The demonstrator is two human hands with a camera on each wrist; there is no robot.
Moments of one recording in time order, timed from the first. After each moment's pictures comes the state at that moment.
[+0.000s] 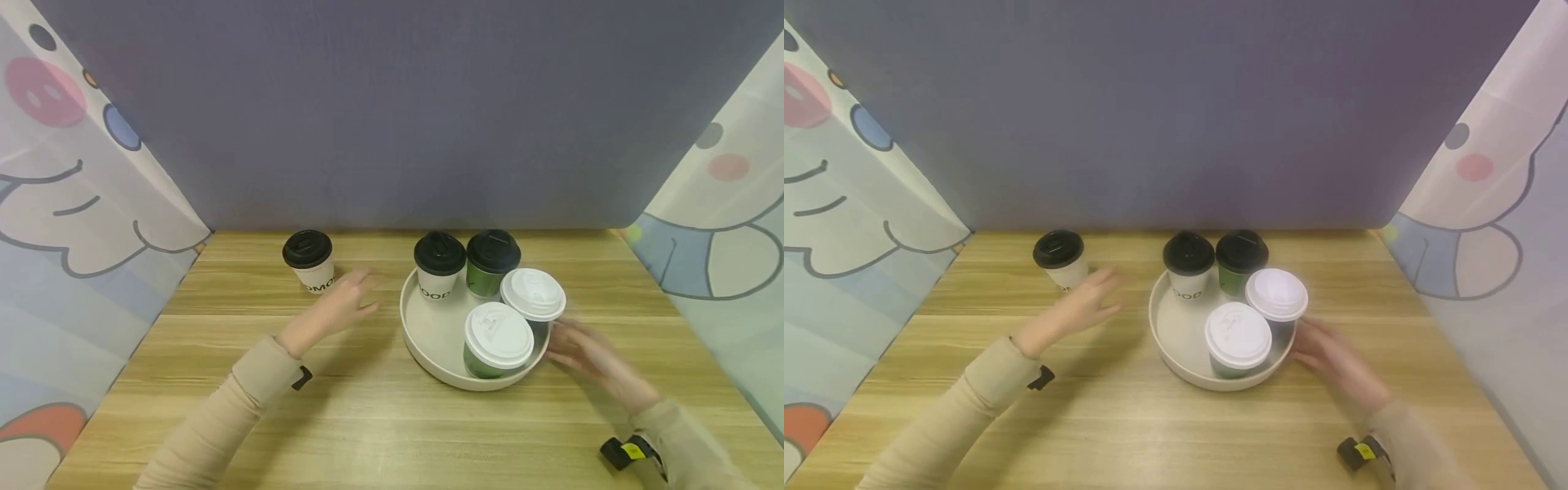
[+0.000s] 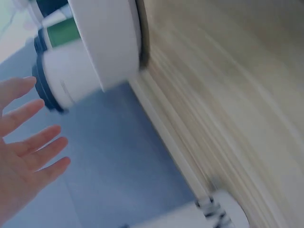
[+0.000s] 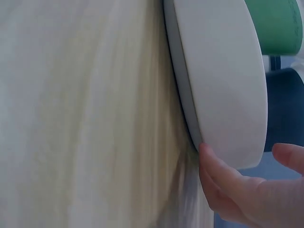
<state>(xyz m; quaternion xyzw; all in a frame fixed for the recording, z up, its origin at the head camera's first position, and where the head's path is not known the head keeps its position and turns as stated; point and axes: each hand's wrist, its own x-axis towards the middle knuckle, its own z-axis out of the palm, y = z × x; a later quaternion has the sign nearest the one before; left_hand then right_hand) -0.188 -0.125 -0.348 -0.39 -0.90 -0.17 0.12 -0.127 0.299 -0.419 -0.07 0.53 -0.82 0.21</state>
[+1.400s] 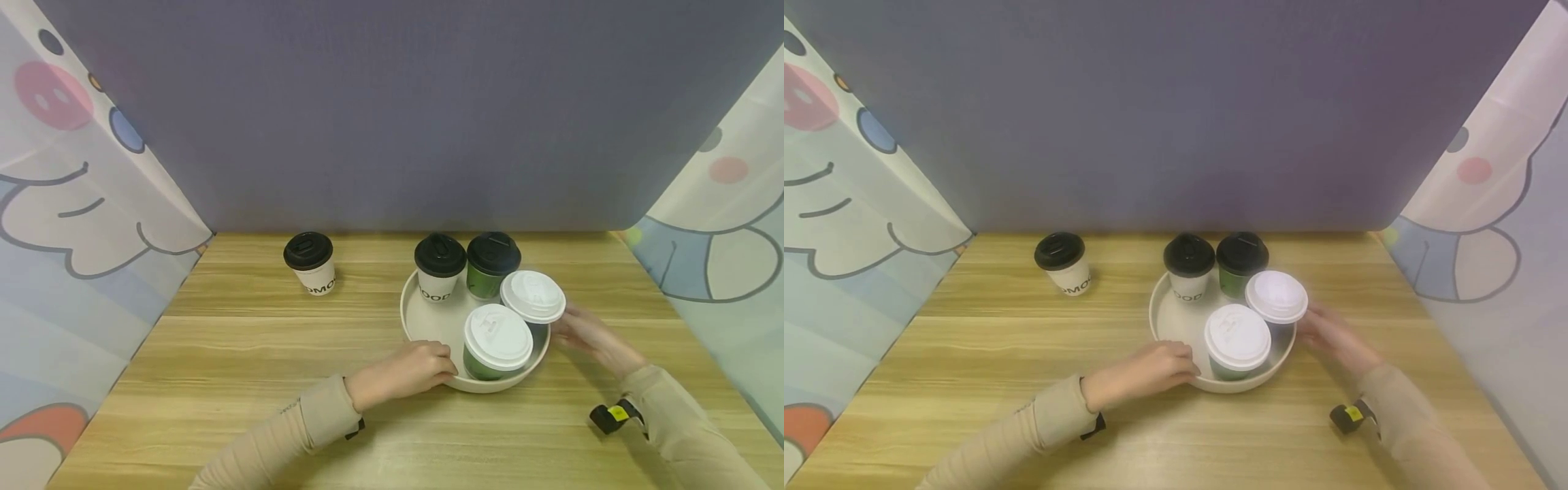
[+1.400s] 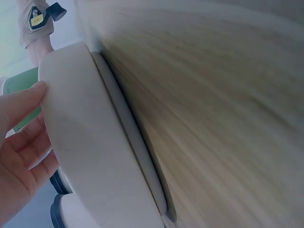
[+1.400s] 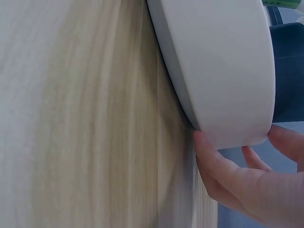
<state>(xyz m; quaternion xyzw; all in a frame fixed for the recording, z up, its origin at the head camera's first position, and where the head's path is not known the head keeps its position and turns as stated) -0.126 -0.031 -0.388 -0.55 -0.82 -0.10 0.10 -0.162 0.302 -0.409 0.00 0.67 -0.72 0.20</state>
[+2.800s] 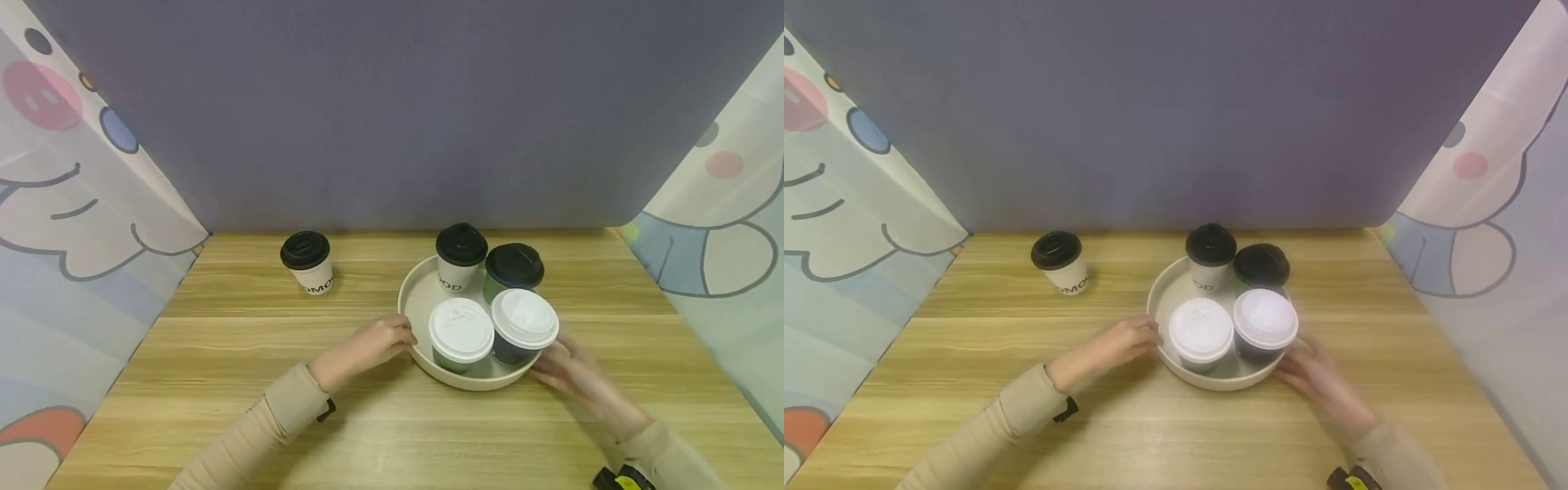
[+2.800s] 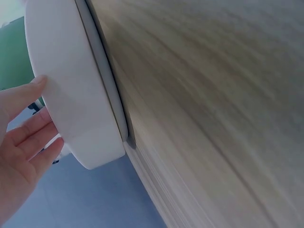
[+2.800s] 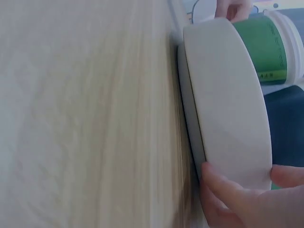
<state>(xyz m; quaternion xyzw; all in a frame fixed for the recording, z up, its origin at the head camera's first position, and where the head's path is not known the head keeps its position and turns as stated) -0.156 -0.083 -0.391 -0.50 -0.84 -0.21 0.08 -0.097 0.265 -0.416 0.02 0.62 -0.77 0.17</state>
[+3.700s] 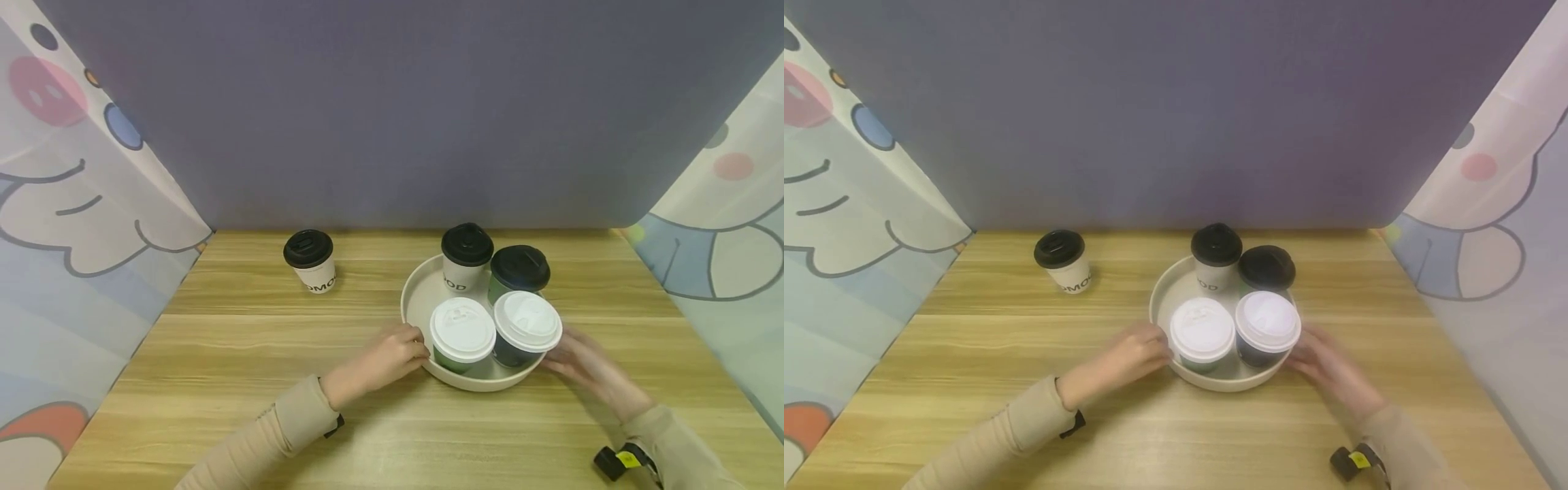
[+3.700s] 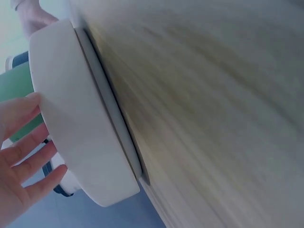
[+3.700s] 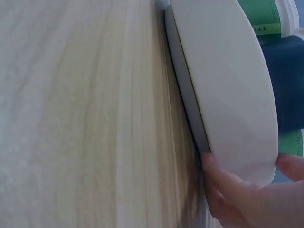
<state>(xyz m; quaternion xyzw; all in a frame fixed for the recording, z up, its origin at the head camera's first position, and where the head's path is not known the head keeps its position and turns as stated) -0.135 -0.067 -0.390 -0.50 -0.83 -0.15 0.19 -0.118 0.282 -0.418 -0.04 0.55 -0.81 0.22</state>
